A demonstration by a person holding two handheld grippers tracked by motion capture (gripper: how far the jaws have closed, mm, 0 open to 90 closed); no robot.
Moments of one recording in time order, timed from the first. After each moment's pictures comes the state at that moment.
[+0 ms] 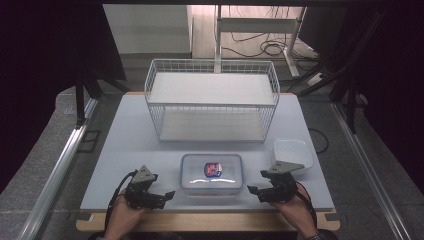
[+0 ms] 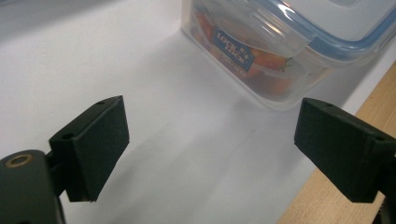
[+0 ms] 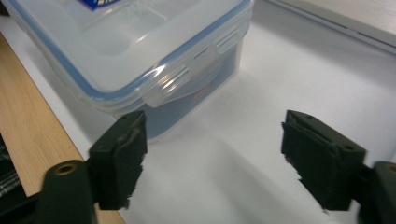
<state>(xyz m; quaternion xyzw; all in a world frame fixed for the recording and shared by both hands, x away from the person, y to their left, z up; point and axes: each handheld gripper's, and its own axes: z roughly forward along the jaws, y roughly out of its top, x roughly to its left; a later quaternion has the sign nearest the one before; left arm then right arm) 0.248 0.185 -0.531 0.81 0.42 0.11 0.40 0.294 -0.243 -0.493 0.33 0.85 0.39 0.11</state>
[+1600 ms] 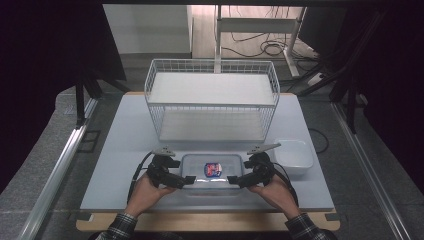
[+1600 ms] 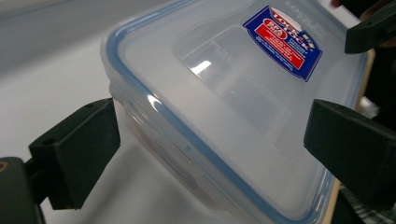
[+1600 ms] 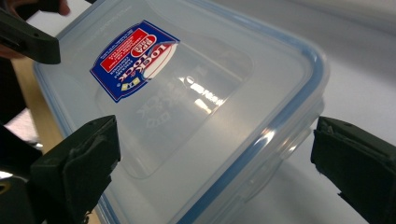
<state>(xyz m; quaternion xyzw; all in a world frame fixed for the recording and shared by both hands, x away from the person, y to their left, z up) 0.313 0.143 -0.509 0.80 0.39 -0.03 0.45 0.338 -0.188 -0.488 0.36 0.85 0.39 -0.01</state>
